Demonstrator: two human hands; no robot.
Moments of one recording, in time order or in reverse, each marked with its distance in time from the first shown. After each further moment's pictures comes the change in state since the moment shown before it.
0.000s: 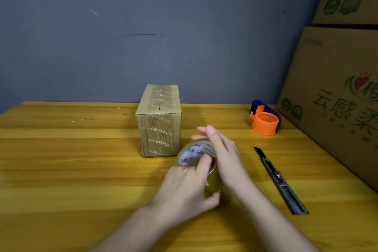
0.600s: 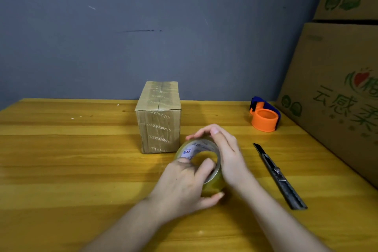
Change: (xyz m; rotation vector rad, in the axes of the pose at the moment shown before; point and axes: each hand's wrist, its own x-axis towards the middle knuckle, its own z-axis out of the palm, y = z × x) left_hand -0.006 -0.009 0.009 0.128 0.146 0.216; right_hand 0.003 0.011 -0.003 0.214 -0.091 -0.205
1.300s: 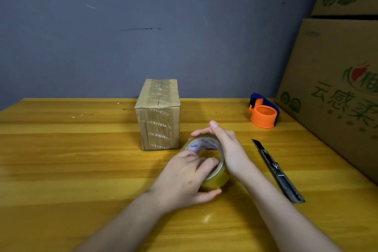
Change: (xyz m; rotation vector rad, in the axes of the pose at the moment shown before) left_hand 0.000 -0.007 0.009 -0.073 -0.052 0.114; right_hand 0.005 -0.005 -0.008 -0.038 -0.006 0.205
